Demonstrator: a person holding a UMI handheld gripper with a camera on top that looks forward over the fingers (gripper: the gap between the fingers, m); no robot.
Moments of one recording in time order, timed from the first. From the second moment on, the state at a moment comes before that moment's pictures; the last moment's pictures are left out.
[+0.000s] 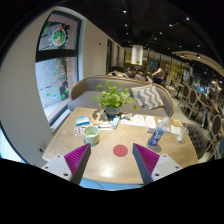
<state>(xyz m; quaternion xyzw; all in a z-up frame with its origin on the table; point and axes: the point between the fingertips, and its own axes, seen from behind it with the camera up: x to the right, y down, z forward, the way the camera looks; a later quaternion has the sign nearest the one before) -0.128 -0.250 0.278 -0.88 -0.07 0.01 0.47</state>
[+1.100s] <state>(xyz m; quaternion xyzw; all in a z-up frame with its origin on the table) 0.130 0.022 0.057 -0.86 0.00 0.04 0.51</state>
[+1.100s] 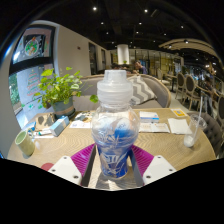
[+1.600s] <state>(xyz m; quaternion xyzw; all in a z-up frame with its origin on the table) 0.136 0.028 0.089 -0.84 0.00 -0.09 0.53</state>
